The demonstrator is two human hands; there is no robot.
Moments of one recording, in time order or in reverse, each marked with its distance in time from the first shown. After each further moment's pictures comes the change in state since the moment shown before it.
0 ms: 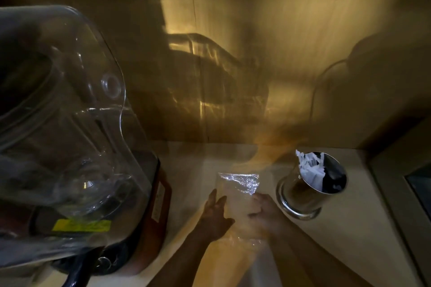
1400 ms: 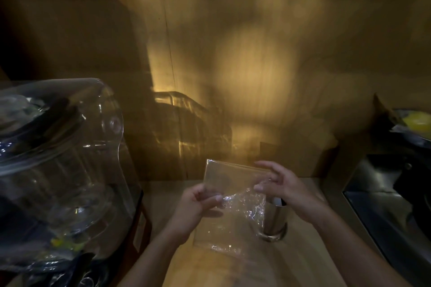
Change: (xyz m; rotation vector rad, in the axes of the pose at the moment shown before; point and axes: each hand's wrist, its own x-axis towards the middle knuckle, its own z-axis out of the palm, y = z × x) left_hand -0.088 0.104 -0.091 -0.923 0.134 0.381; right_hand -0.145 -0.094 -0.143 0.447 0.114 -0.395
